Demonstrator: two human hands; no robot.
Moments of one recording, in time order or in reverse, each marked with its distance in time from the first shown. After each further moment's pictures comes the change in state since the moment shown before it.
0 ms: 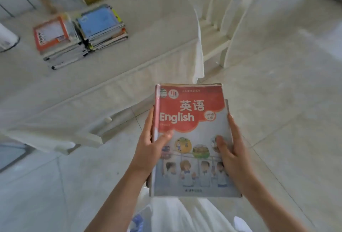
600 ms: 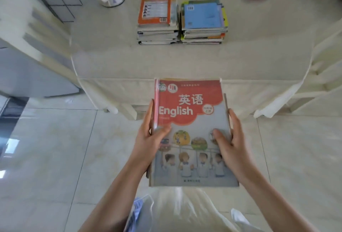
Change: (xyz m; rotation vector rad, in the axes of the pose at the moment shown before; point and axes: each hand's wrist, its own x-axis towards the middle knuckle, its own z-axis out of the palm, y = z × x) left_hand 0.042 -0.014 -0.162 -0.258 0.529 -0.019; right_hand 0.117 -0.075 0.191 -0.200 -0.513 -0.108
